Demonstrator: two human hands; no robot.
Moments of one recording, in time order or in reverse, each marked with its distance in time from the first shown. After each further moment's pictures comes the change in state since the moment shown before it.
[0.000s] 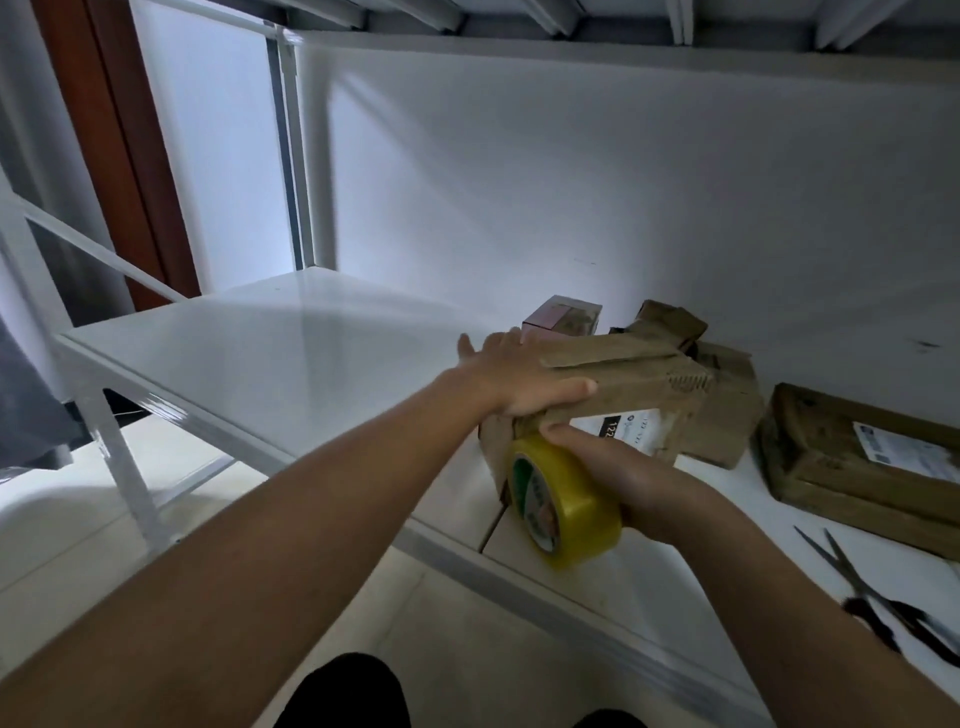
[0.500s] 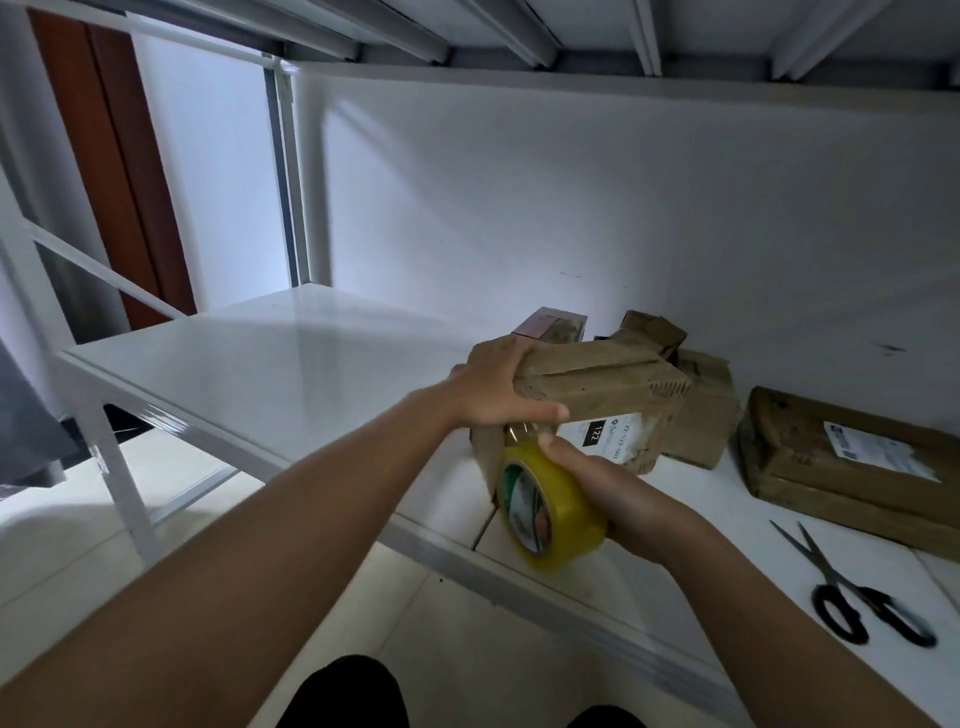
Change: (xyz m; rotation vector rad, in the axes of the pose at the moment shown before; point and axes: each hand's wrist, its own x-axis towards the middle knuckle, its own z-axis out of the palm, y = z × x) left_hand -0.010 -0.017 0.005 -0.313 0.081 0.206; right_hand -0.017 0.017 0.003 0.127 -0.111 -0.137
